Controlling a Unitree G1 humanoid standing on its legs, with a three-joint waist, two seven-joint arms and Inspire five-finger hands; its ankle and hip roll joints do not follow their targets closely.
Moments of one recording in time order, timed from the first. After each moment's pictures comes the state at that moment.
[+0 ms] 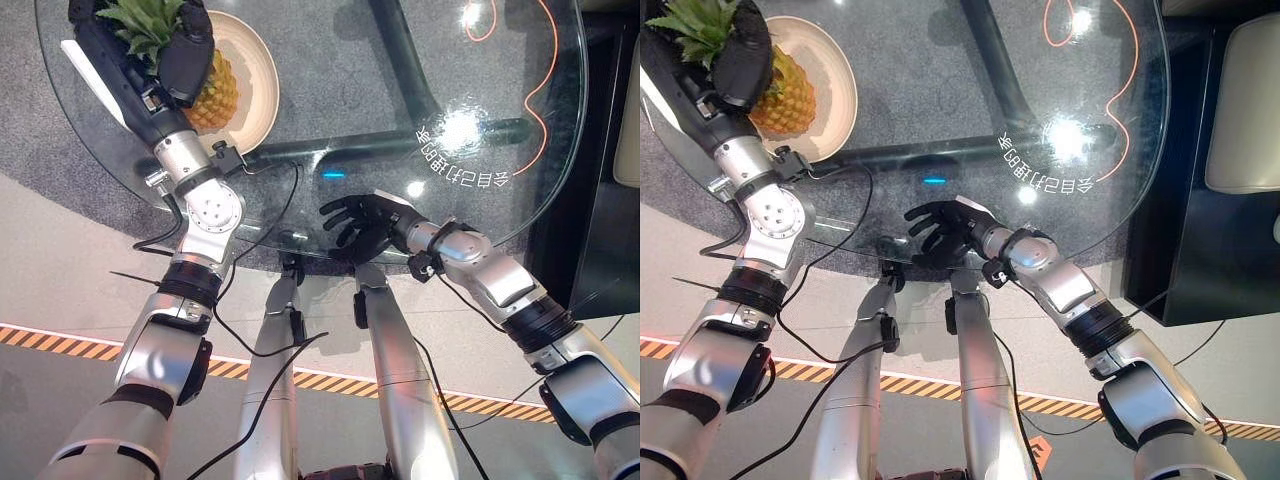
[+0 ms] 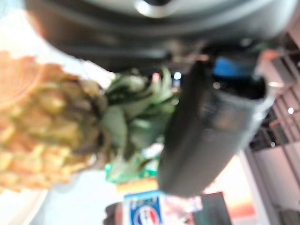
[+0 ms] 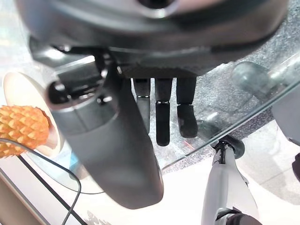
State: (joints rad) left arm -0.99 0.42 -0.22 0.69 -0.18 -0.72 0.86; right arm -0.81 -0.59 0.57 0.23 0.42 0.35 0.24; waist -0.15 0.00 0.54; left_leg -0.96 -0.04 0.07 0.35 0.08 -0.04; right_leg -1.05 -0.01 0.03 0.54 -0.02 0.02
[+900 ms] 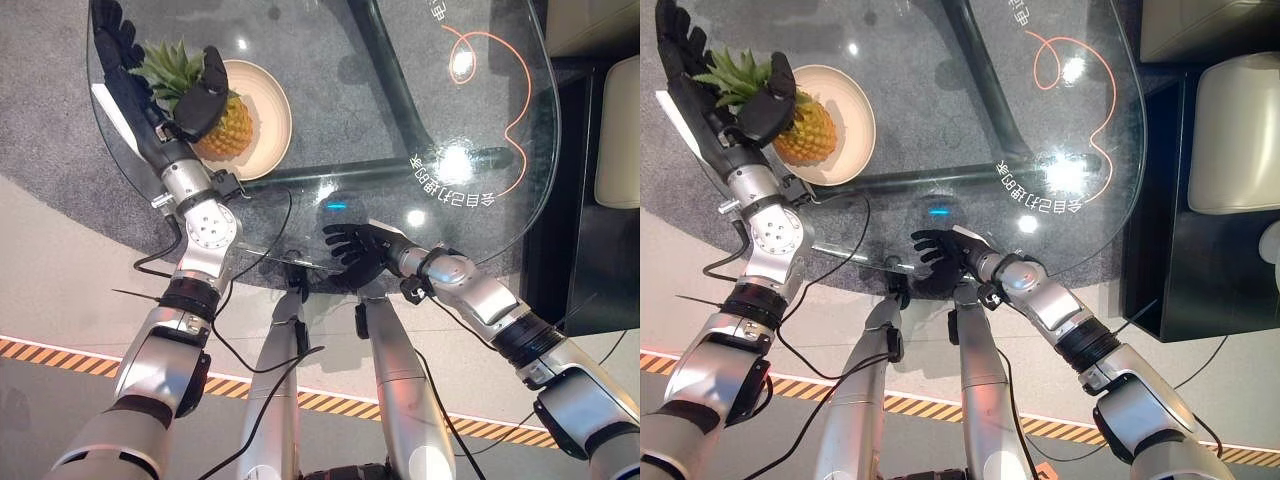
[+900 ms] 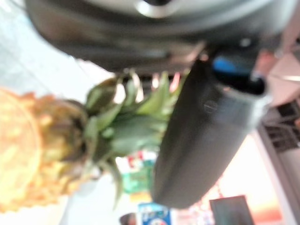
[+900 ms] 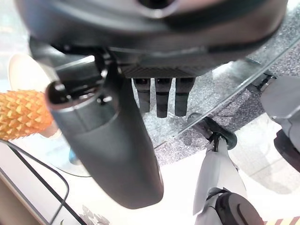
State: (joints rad) left arm -0.88 0.42 -0.22 0.73 -0.31 -0.65 0.74; right arm -0.73 -0.56 0.62 0.26 0.41 0.35 0.21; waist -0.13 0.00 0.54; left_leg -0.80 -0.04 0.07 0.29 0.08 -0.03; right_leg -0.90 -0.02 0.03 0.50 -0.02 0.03
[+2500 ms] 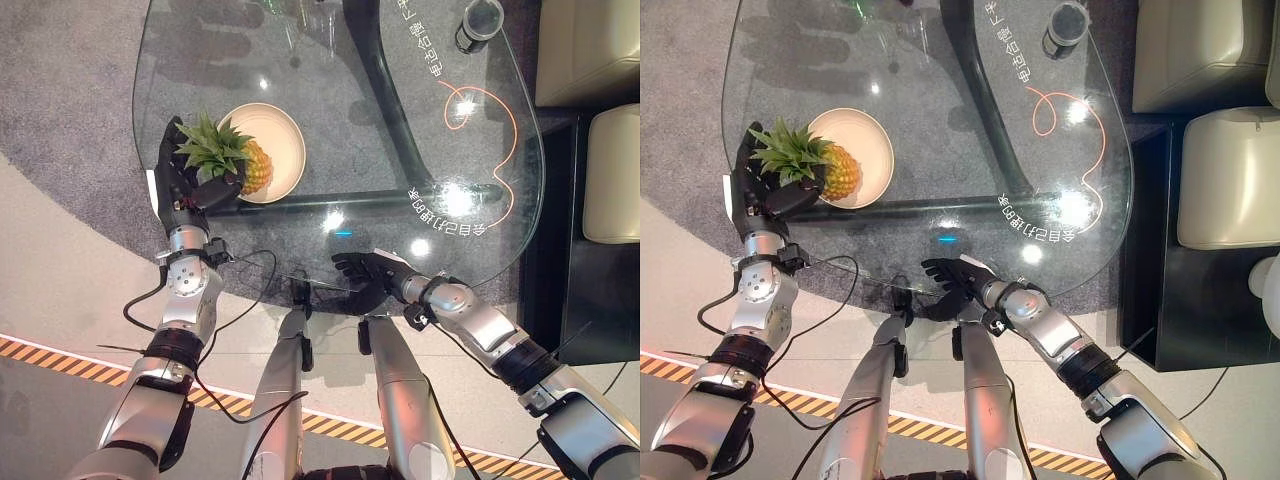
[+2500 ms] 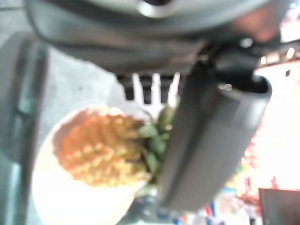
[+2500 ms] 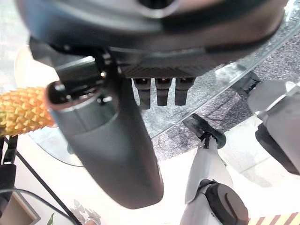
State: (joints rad) left arm -0.63 0.46 -0.18 0.69 -0.61 -0.49 0.29; right arm -0.60 -0.55 0.62 0.24 0.34 0.34 0.20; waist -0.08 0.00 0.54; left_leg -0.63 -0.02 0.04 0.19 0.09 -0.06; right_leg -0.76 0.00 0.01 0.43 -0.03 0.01
